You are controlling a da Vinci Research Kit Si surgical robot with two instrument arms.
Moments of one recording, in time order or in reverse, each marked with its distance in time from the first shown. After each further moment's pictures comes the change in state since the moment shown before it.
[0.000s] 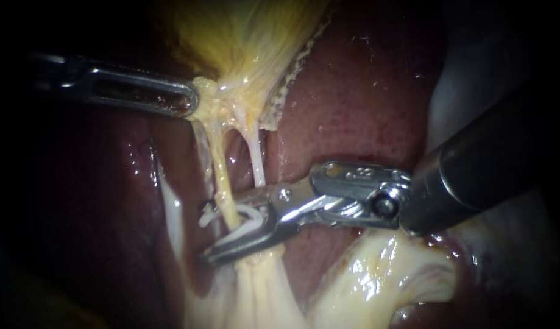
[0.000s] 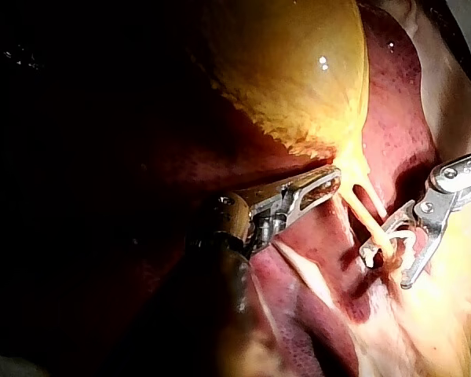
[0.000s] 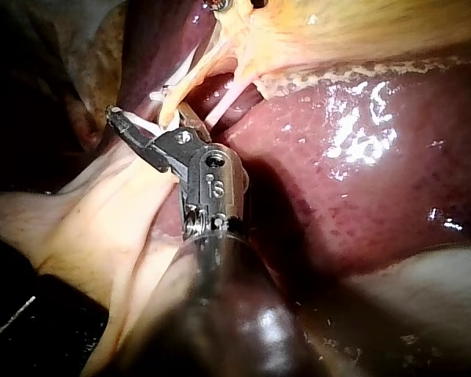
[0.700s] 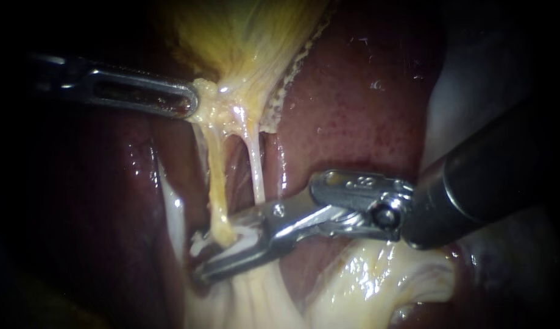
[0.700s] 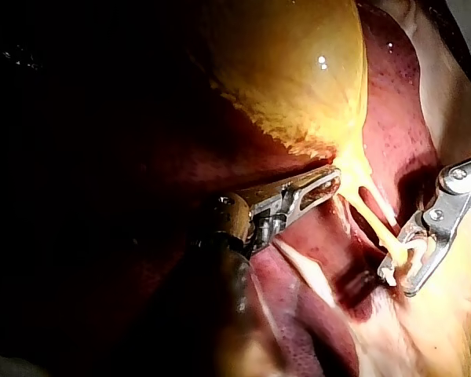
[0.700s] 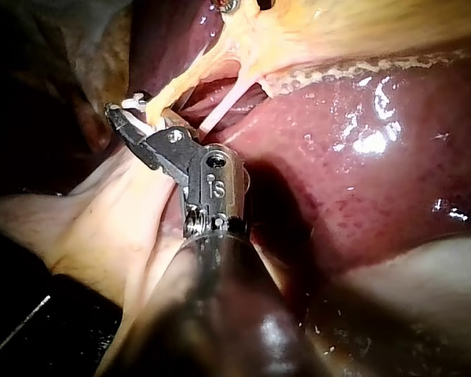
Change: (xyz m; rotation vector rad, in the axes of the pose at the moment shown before) right arm 0.000 -0.001 -0.001 0.025 0.008 0.035; left arm 0.000 0.000 0.000 0.000 0.001 0.000
